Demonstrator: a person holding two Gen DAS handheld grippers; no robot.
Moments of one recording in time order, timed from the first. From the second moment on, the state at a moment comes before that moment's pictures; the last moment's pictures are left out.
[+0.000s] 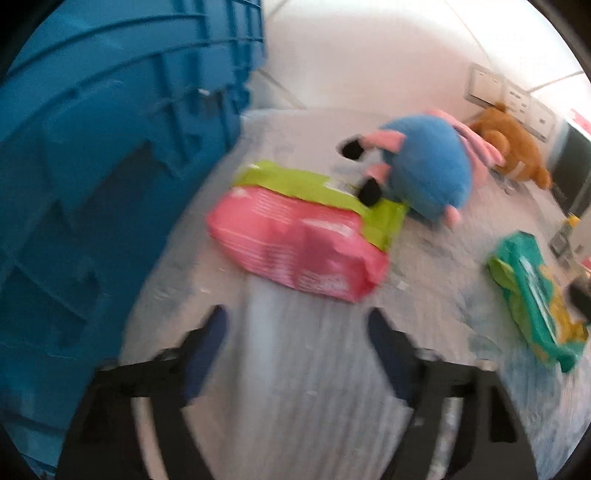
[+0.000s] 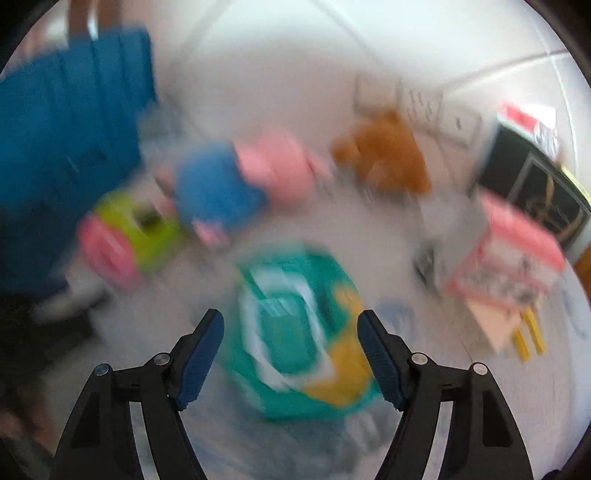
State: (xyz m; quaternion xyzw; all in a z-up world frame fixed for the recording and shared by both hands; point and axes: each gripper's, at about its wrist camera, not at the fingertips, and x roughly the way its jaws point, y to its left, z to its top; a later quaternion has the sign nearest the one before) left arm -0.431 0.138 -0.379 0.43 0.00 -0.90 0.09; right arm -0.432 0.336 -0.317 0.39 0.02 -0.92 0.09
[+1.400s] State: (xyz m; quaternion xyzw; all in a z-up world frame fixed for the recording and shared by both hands) left arm -0.292 0.092 -0.360 0.49 -0.02 -0.87 0.03; right arm -0.353 0.289 -0.376 0.57 -0.04 -0.80 0.17
